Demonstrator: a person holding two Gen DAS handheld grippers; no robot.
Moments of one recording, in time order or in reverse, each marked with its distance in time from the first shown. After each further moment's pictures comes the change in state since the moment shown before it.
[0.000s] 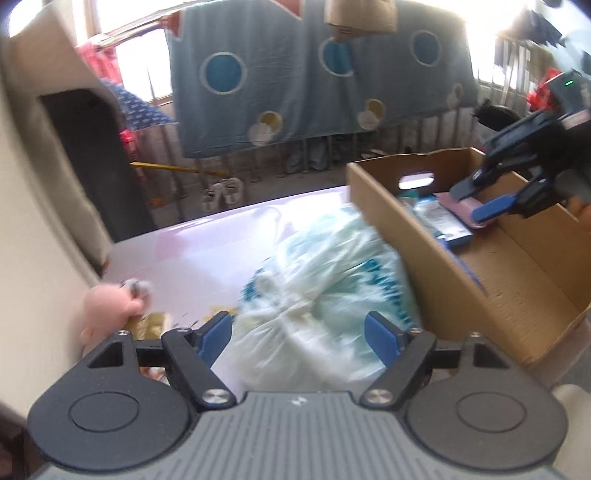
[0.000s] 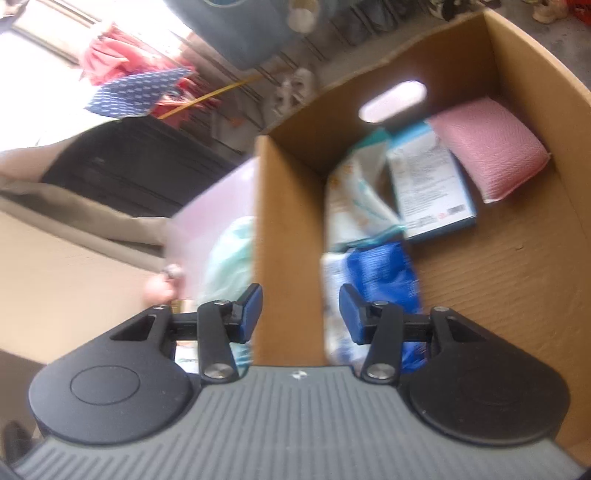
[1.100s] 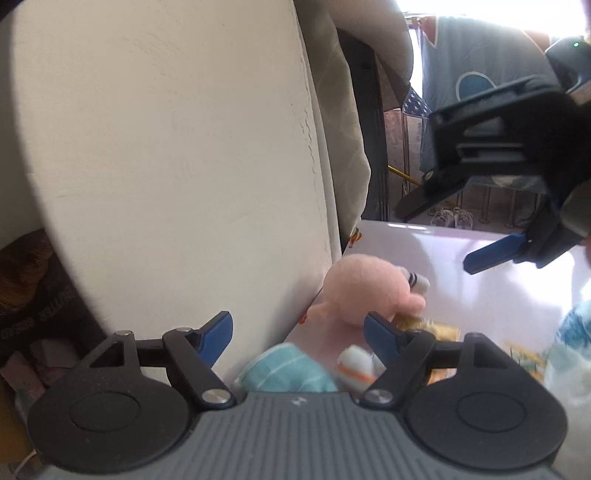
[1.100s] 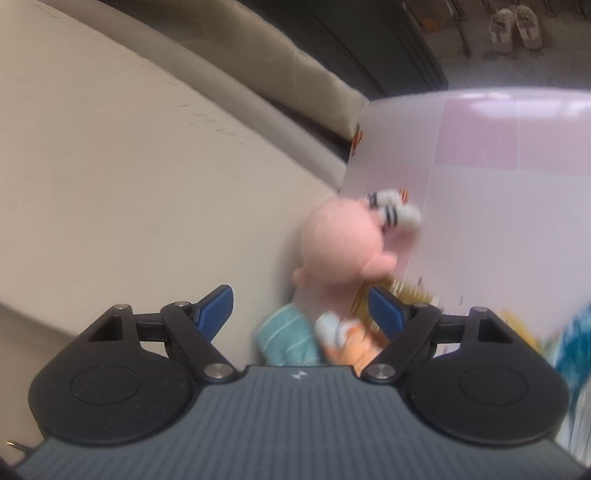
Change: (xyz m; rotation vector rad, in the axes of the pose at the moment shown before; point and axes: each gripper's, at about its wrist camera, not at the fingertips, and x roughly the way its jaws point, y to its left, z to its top) left arm 0.077 0.198 -0.052 -0.402 -0.082 0.603; right arm 0.315 0.297 -0.026 -0.412 0.314 0.241
